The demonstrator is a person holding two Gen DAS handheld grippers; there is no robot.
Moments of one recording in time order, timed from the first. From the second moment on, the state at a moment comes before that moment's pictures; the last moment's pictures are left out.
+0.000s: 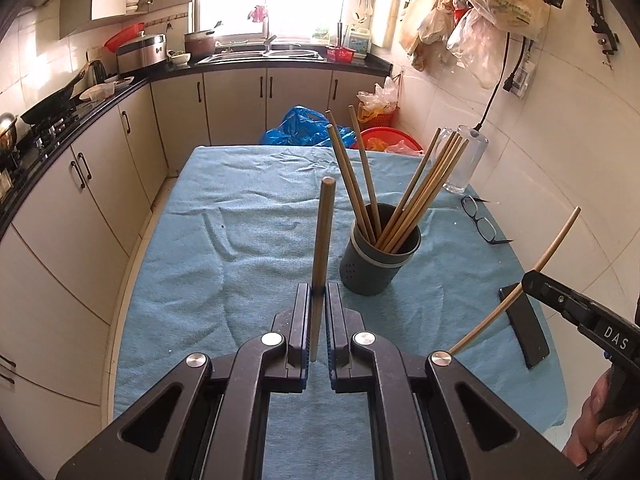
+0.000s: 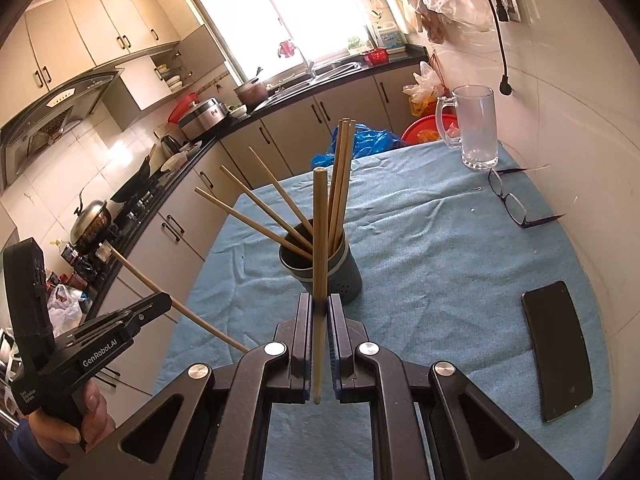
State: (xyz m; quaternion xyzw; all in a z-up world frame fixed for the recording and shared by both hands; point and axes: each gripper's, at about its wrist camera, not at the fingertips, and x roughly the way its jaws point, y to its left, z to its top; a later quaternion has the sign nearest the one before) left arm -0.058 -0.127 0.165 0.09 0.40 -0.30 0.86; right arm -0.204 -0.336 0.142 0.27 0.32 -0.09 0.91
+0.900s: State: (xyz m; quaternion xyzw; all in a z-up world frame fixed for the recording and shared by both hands) left arm -0.046 -0.130 0.192 0.06 0.39 -0.32 0.86; right arm -0.208 -0.352 0.165 0.28 0.29 -0.10 0.91
